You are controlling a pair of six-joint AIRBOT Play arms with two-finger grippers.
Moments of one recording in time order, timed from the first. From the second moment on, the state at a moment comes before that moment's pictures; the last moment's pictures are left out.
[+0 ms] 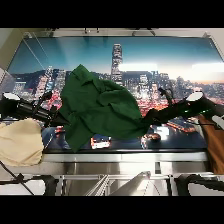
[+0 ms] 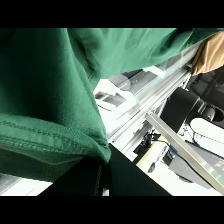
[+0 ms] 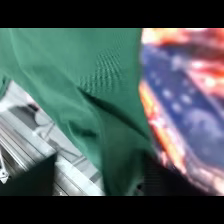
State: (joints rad) left arm 0.30 -1.54 0.95 0.77 -1.61 -1.11; right arm 0.01 -1.44 0.83 -0.69 1.22 1.08
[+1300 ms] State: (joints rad) left arm 0.88 -1.07 1.83 -0.72 -1.72 -0.99; right arm -0.73 -0.65 1.42 0.26 1.10 0.66
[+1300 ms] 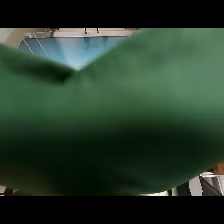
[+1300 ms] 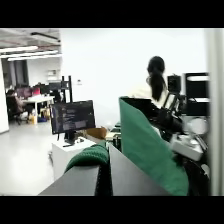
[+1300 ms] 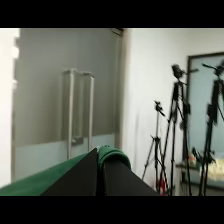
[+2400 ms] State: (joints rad) left arm 0.38 -2.27 1.93 0.21 -1.43 -0.98; right arm -0.30 -1.84 1.17 0.11 0.85 0.44
